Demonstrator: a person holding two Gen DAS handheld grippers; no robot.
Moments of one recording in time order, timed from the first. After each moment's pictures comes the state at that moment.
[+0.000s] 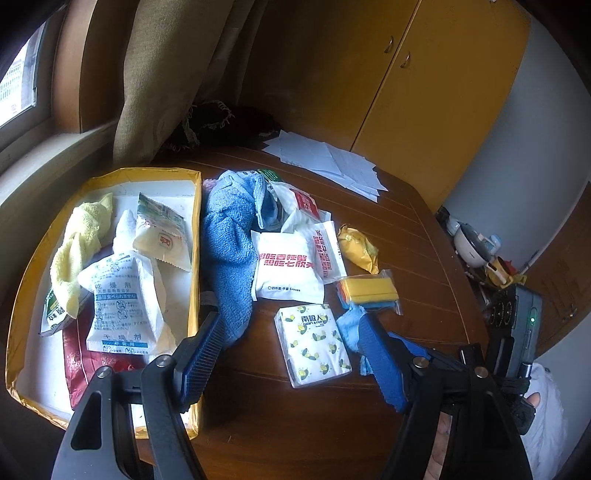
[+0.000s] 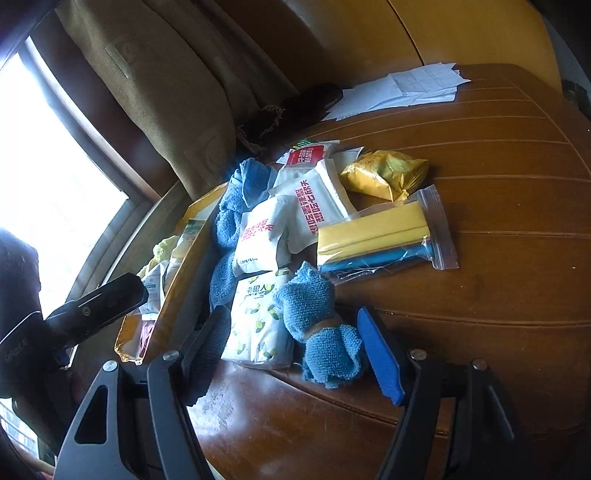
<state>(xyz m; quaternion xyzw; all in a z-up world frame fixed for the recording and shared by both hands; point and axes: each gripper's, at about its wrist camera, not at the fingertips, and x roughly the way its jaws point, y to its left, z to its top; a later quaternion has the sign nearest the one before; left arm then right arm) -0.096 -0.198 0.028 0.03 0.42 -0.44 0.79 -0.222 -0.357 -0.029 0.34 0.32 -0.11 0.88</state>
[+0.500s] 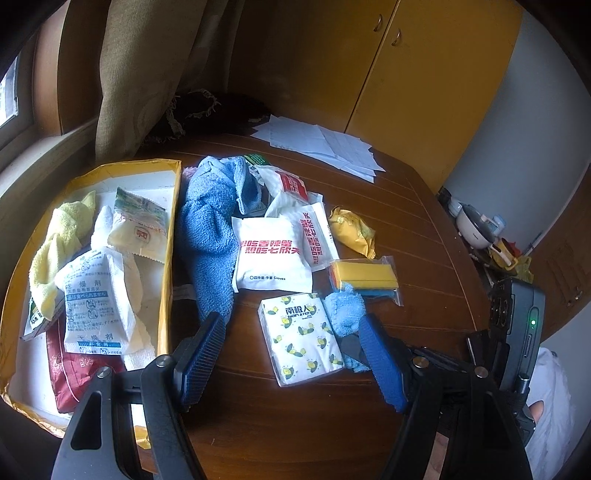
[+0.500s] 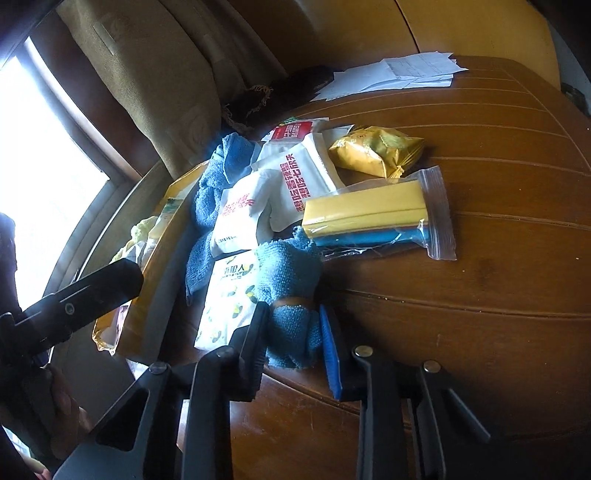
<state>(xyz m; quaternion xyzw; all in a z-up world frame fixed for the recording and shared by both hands) -0.106 -0.222 0.016 0.07 0.43 -0.44 0.78 -0.216 -0.351 -0.041 0.32 0.35 -0.13 0.87</state>
